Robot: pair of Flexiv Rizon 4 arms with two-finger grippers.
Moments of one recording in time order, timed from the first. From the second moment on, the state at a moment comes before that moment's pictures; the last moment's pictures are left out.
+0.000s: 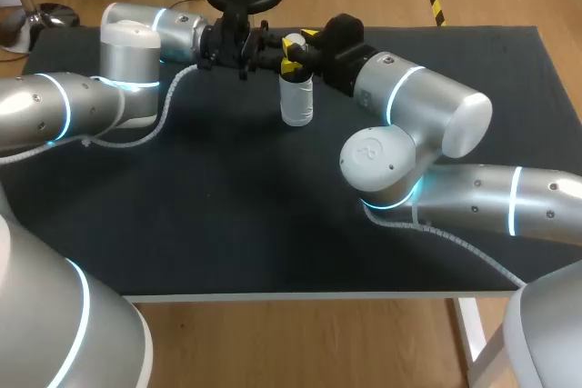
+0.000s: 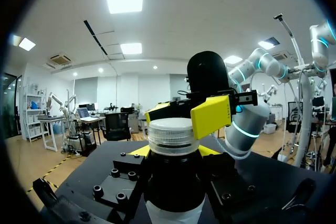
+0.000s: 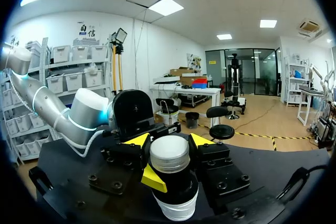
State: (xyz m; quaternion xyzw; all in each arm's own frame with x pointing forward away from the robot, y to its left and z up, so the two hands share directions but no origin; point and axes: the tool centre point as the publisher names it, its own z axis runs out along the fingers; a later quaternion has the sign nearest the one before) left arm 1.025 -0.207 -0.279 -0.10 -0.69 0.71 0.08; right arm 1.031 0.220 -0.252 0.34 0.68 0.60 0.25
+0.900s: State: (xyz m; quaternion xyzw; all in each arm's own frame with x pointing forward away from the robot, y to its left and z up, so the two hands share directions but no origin) left arm 1.023 -0.207 -0.281 -0.11 -0.69 0.71 0.08; right arm 1.027 0.222 -0.255 0.24 0.72 0.63 0.16
